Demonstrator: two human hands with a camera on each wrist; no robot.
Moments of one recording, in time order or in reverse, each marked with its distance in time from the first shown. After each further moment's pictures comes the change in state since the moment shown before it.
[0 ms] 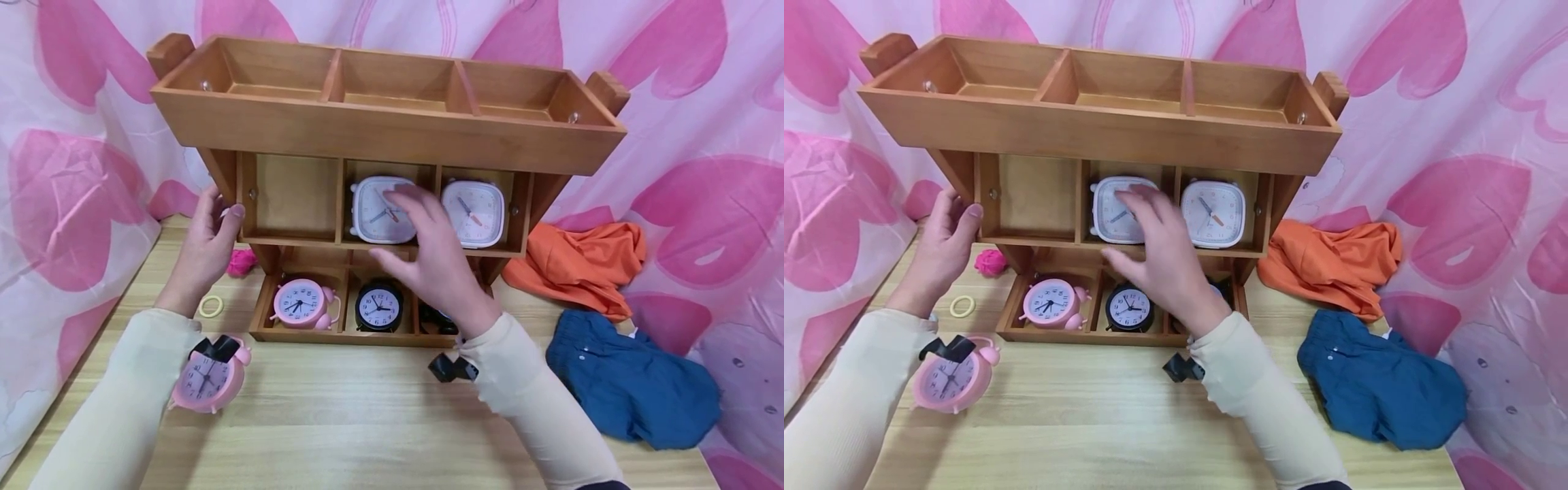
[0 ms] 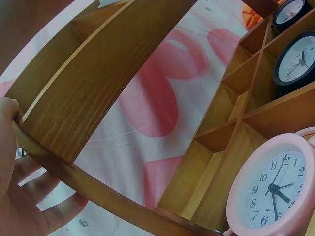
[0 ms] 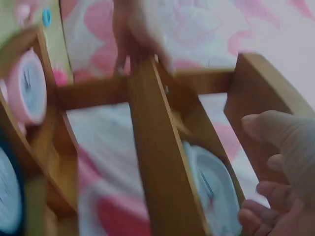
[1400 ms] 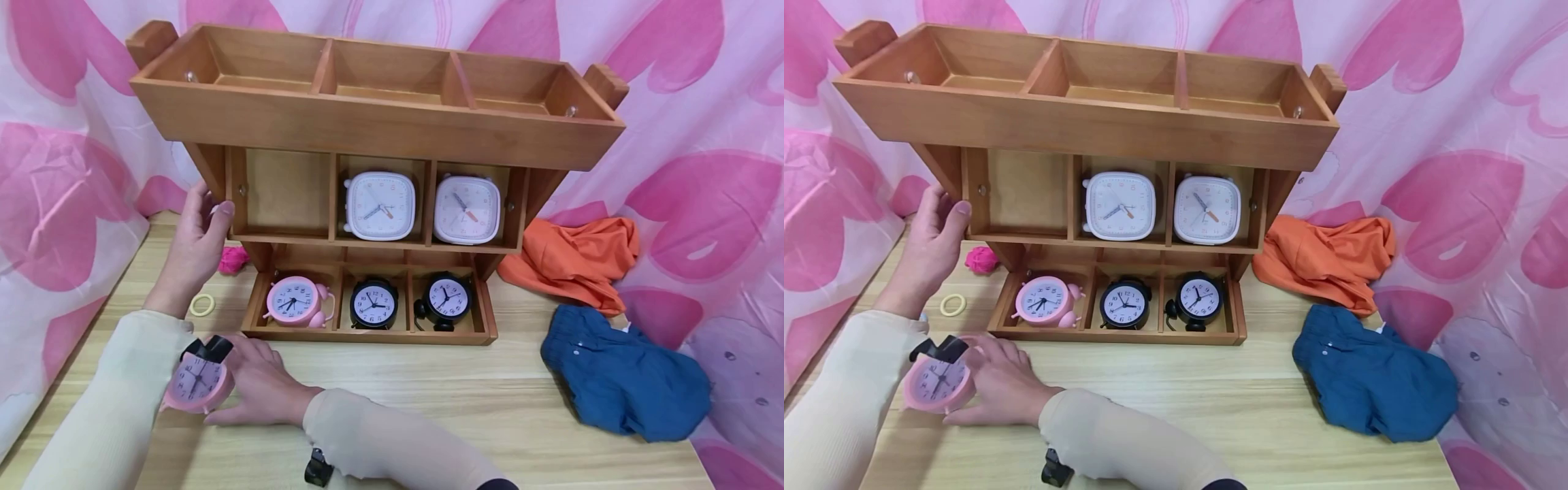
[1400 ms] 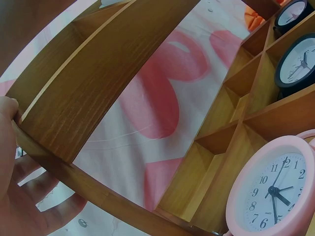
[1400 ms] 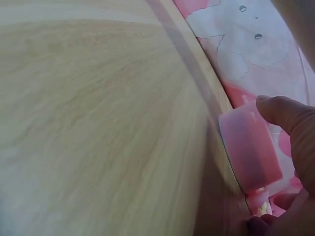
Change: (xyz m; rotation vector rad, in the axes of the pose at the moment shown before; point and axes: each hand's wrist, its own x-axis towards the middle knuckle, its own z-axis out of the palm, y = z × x) left_hand 0.000 -0.003 0.000 0.004 0.002 0.015; right_hand -0.088 -0.093 0.237 0.011 -0.681 0.048
